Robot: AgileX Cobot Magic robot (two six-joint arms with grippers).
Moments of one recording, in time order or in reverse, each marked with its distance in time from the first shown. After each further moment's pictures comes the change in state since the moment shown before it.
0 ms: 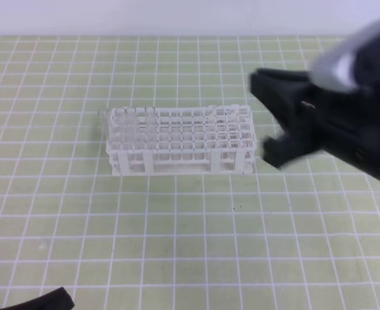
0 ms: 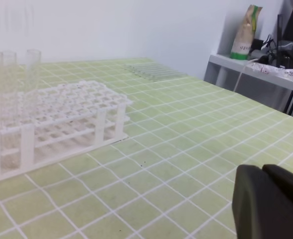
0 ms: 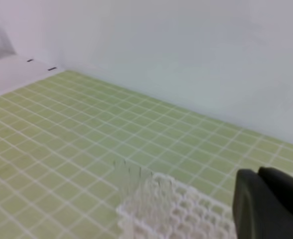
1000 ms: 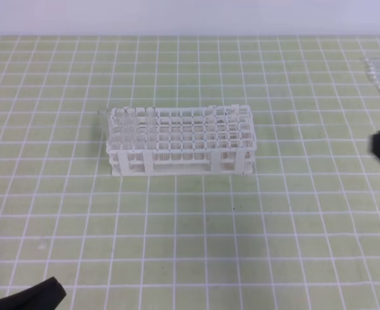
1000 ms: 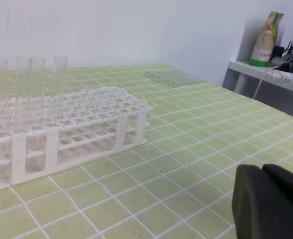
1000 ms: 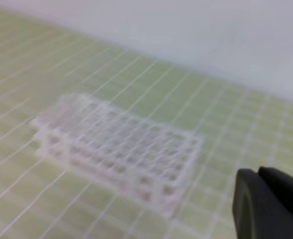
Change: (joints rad) left arm 0.000 0.000 -0.002 -0.004 0.058 0.000; right arm -0.137 -0.448 0.302 -0.055 0.233 -0.004
